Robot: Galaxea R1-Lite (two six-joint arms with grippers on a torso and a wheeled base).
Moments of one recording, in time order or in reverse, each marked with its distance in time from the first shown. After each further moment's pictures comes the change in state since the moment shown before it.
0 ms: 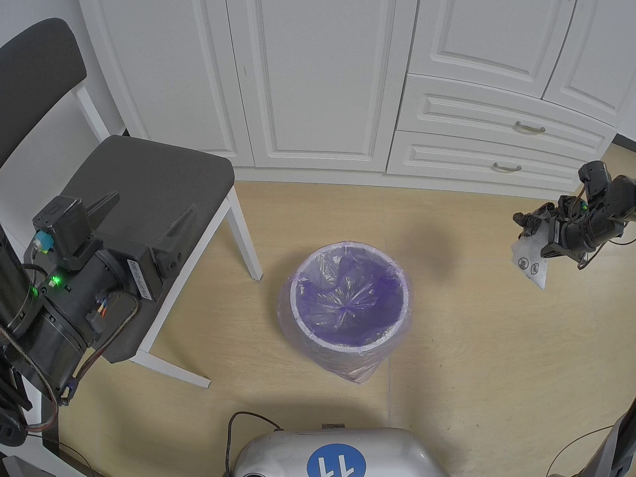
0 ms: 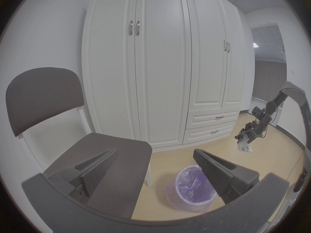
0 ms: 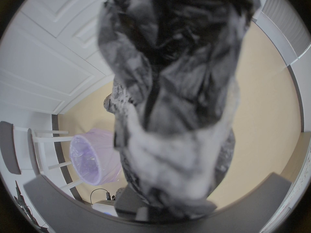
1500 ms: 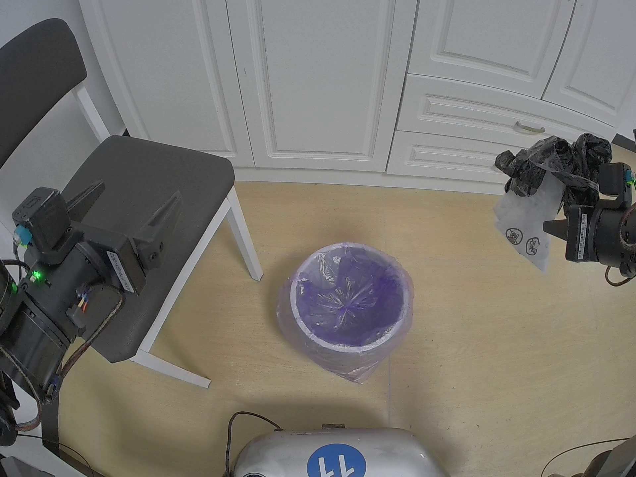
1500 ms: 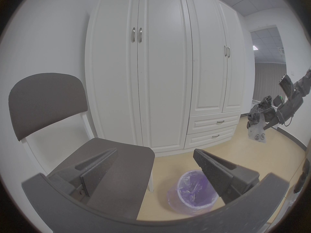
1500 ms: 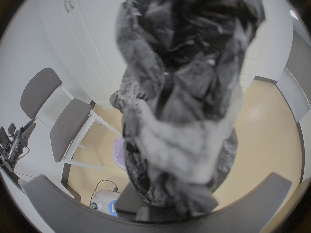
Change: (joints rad) left arm 0.002 -0.051 0.000 -0.001 0.000 0.024; right arm 0.689 -0.707 0.433 -0.178 -0.490 0.033
